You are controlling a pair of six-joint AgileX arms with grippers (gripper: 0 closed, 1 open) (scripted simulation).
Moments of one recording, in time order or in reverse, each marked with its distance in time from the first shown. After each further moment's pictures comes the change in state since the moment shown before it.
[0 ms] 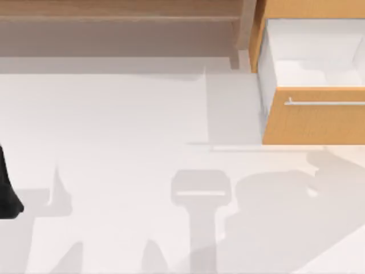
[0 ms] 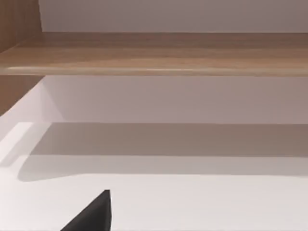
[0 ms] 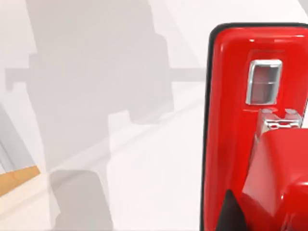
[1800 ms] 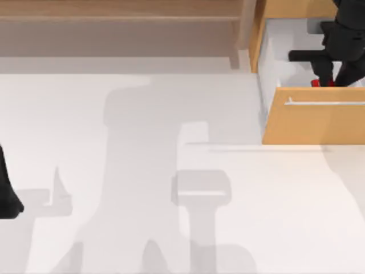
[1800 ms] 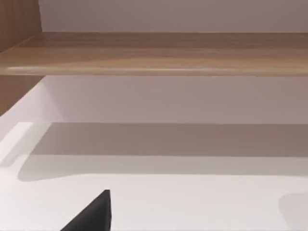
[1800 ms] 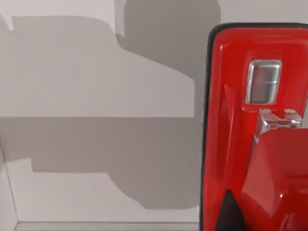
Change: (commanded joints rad) left arm 0.000 0.000 0.000 0.000 0.000 0.000; right arm 0.496 0.982 1.092 -0.620 -0.092 -0.001
